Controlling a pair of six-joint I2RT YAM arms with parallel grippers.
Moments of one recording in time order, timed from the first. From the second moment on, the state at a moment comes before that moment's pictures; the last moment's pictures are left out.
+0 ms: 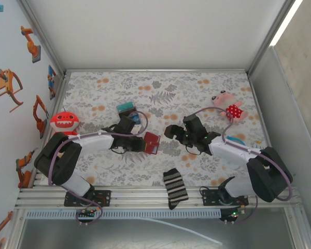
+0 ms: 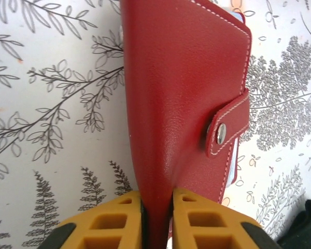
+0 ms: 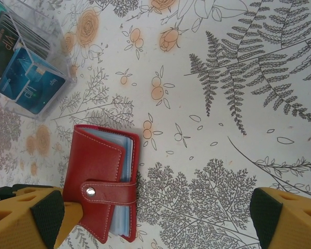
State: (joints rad) left arm -0.68 1.57 0.72 -0.26 0.36 -0.48; right arm 0.63 1.35 0.64 -0.10 -0.16 0.90
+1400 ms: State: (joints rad) left arm -0.67 1.22 0.74 -0.19 0.58 -0.63; right arm 0.63 1.34 0.72 0.19 -0.54 0.77
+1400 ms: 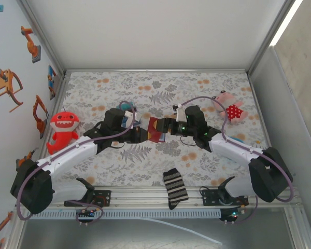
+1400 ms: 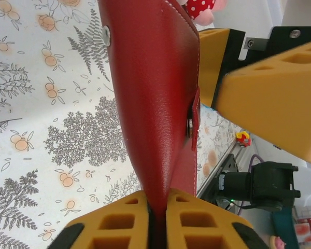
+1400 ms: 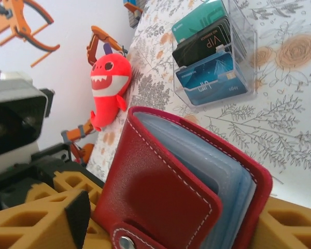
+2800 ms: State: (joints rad) left arm -0.61 0.87 0.52 0.15 0.50 -0.60; right arm 0.62 1.37 0.83 0.45 -0.82 0.95
